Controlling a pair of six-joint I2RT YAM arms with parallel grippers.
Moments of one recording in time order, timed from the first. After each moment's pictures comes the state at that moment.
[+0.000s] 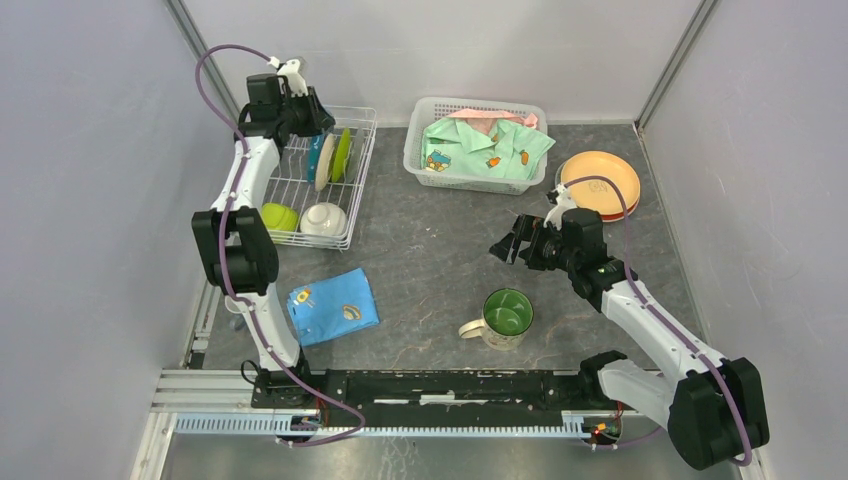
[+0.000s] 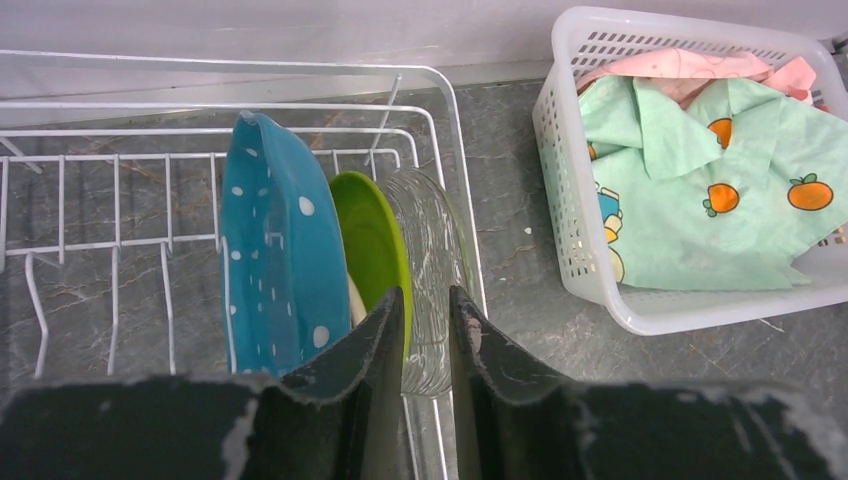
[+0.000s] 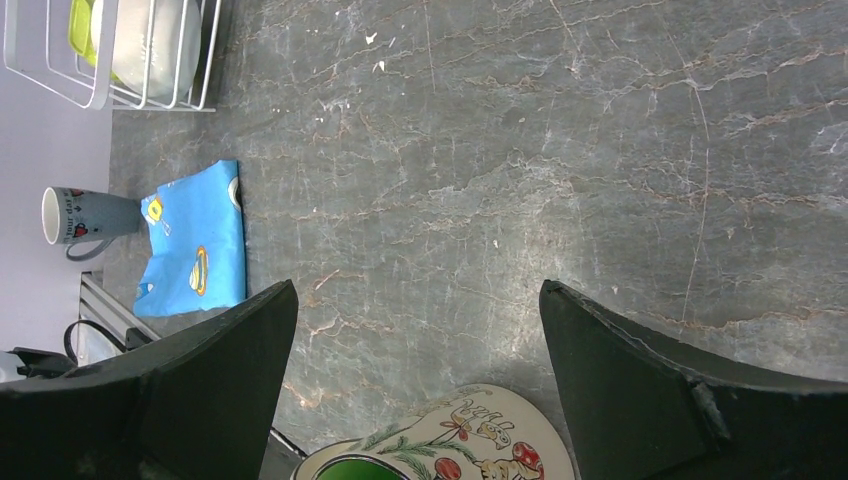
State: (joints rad) left arm 0.06 1.97 1.81 -0.32 0.44 -0.11; right arm 0.32 1.04 0.59 -0.12 -0.31 0.56
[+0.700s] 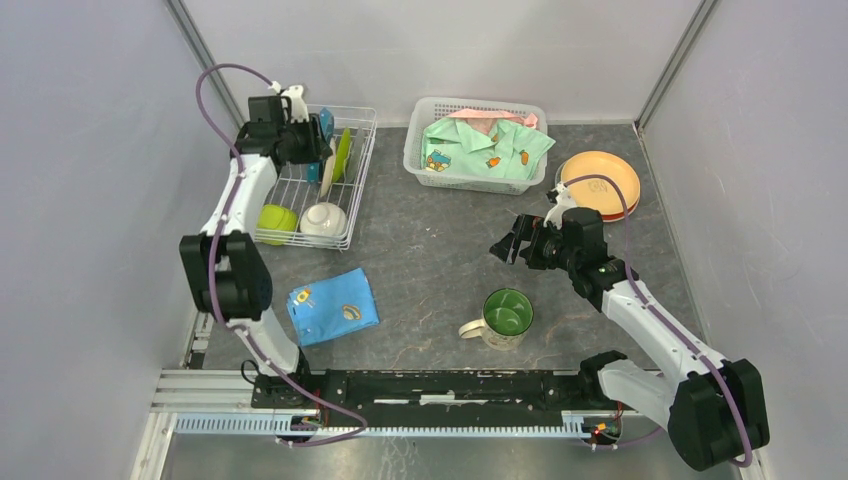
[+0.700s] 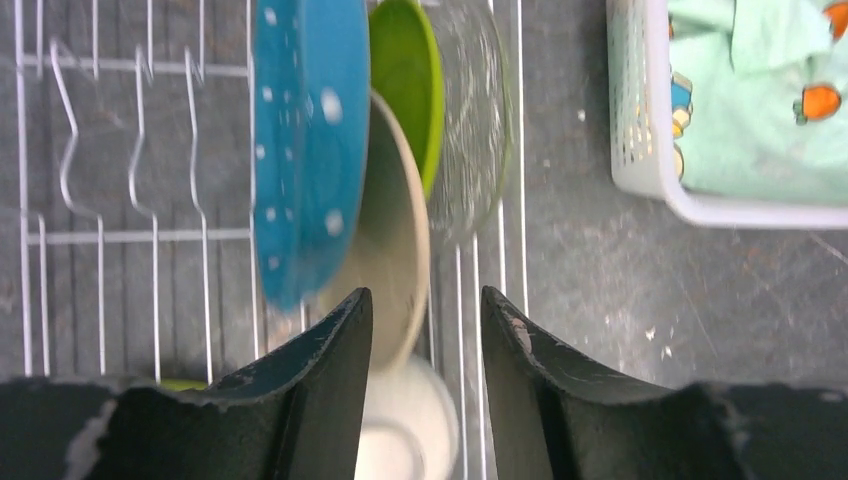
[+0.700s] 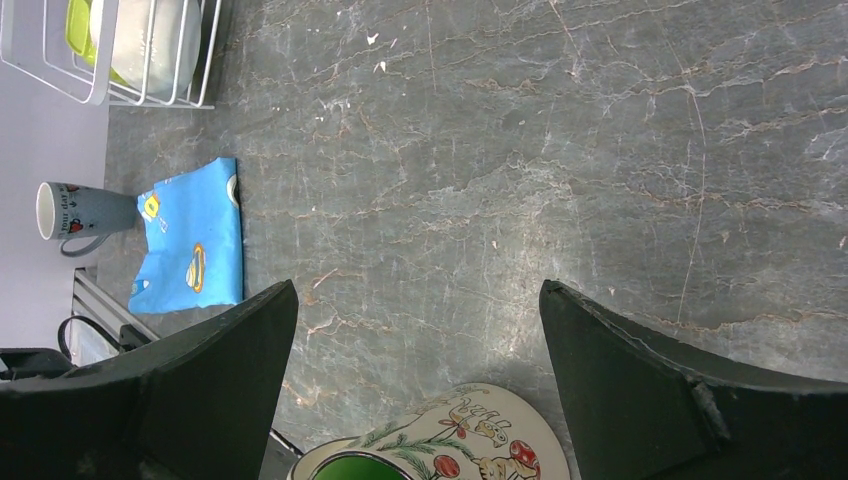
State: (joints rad) left arm 0.04 1.82 1.64 -0.46 0.30 -0.05; right arm 0.32 1.03 0.60 -0.14 -0.31 0.54
